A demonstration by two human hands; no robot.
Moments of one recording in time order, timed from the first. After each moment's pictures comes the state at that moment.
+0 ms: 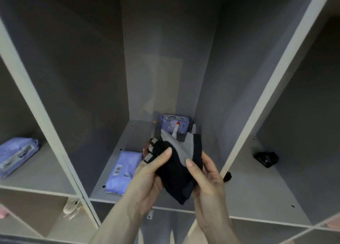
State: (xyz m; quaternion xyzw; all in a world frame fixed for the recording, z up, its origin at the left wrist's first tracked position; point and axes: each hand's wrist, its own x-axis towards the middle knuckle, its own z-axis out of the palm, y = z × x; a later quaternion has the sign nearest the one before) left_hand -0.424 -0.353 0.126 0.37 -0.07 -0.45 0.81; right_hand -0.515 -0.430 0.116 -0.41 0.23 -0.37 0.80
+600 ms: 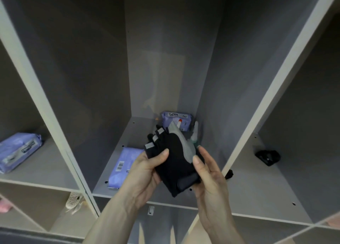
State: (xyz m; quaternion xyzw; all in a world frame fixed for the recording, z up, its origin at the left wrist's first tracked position) left_hand -0.414 -0.345 0.127 0.40 -0.08 -0.41 0.81; right_hand -0.522 -0.425 0.118 -0.43 0.23 -0.35 0.80
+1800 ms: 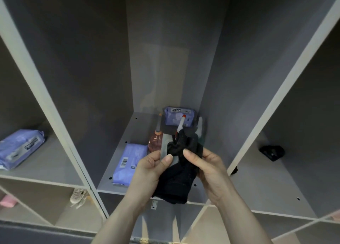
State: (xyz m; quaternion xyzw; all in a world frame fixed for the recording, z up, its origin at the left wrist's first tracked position) left_hand -0.408 -0.336 0.096 0.50 -0.19 -0.37 0.76; right_hand -0.499 -0.453 0.119 -0.52 0.23 -0.21 0.79
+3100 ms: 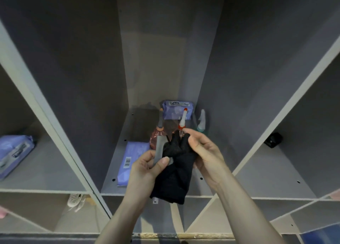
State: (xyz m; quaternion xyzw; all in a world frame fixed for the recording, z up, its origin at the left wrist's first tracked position) left_hand -0.367 -0.314 0.069 0.56 -0.17 -0.33 0.74; right_hand -0.452 -0.451 0.086 -0.55 0.22 -0.26 0.76
